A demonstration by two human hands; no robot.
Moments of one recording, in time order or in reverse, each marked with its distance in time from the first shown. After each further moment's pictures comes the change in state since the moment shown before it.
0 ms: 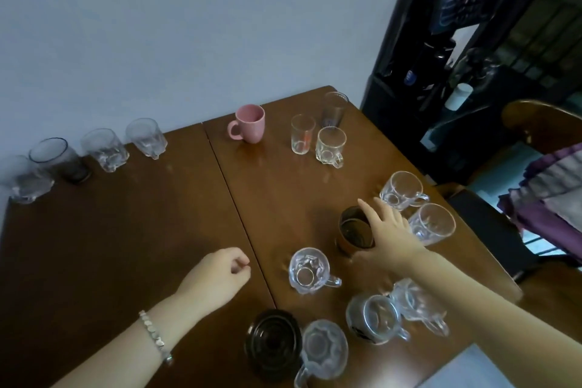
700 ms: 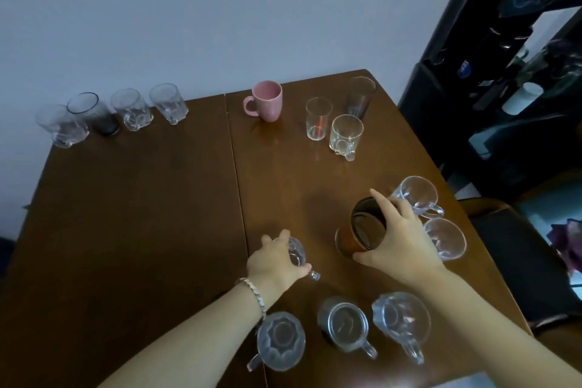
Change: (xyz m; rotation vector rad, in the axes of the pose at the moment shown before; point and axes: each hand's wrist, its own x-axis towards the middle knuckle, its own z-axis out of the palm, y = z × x) left_hand 0.053 0.091 0.110 0.095 0.073 -0.296; right_hand 0.002 0.045 -0.027 0.259 0.088 -0.159
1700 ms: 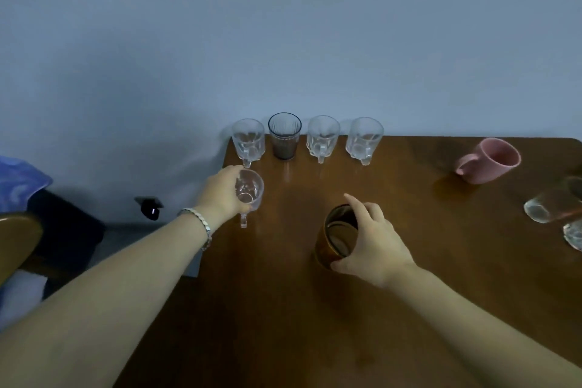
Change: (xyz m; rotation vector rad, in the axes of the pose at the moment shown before) left_hand 0.150 -0.455 -0.286 -0.276 0.412 0.021; right_hand 0.125 -0.428 0.215 -0.104 -0.208 -0.226
